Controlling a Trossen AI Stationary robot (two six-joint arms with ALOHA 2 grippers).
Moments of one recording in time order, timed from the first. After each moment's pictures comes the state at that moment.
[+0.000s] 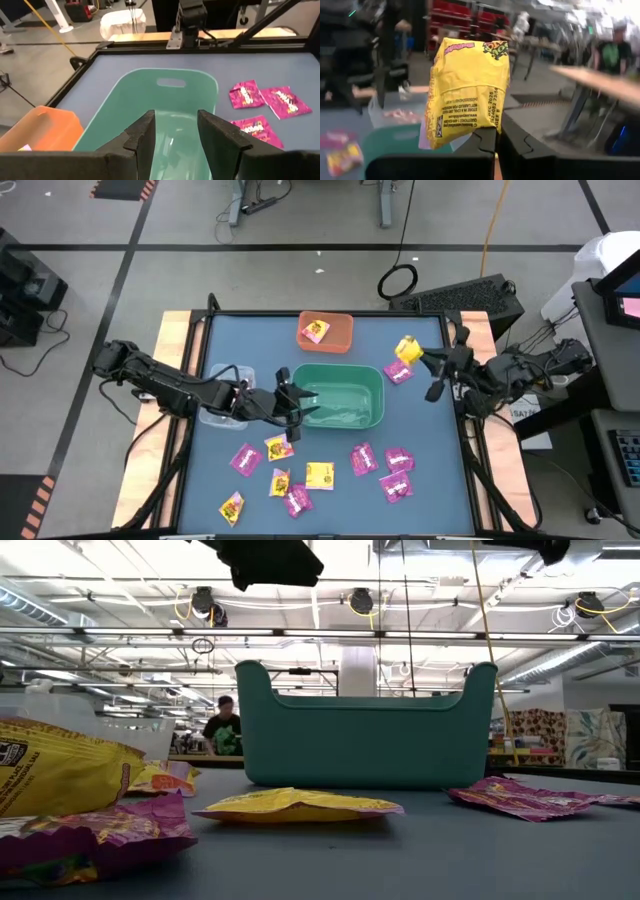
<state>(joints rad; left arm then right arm) -0.27 1.41 0.95 0.06 -0.45 -0.06 0.36 0.58 0.71 -0.21 0.86 -0.01</state>
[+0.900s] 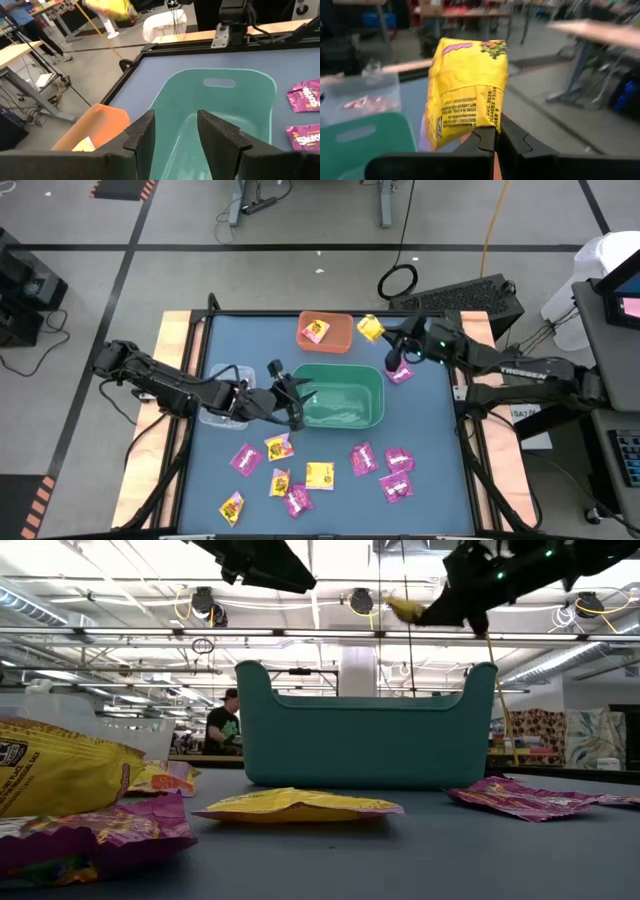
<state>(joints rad) -0.27 1.41 0.95 0.05 -0.68 0.02 -0.36 0.93 0.65 0.08 0.17 0.04</state>
